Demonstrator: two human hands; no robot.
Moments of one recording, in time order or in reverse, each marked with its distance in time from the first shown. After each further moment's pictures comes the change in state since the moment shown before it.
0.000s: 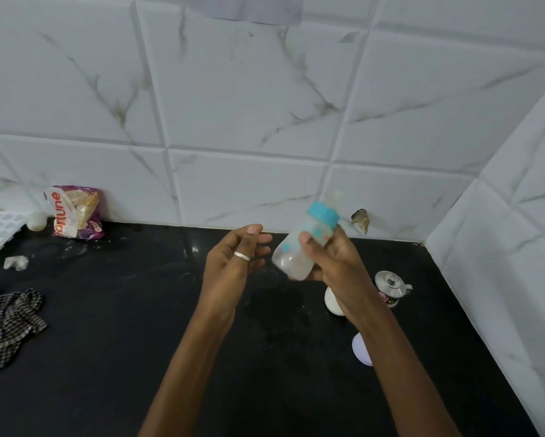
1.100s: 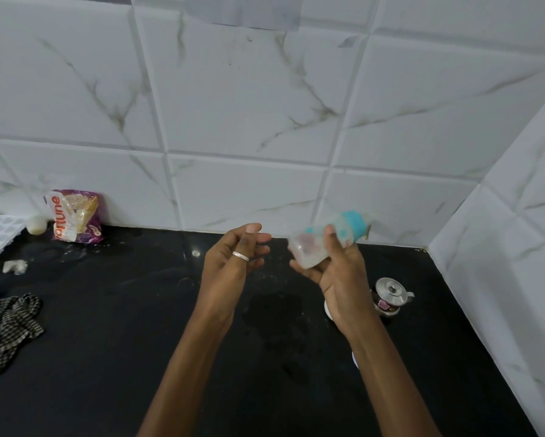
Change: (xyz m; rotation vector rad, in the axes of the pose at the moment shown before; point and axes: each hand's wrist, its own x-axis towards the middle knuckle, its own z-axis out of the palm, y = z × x) left_hand 0.011 0.000 0.008 0.001 -0.001 0.035; right_hand 0.005 0.005 -0.005 0.305 0.102 0.045
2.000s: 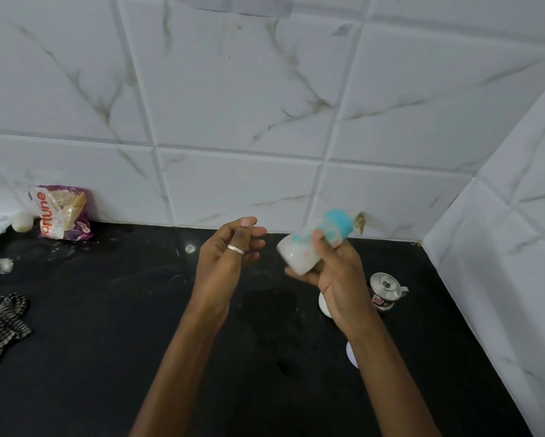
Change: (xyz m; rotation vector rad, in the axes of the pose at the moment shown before) left_hand 0.012 -0.007 0.005 0.001 0.002 -0.009; right_hand 0.006 0.005 -0.014 -0.095 0.000 0.013
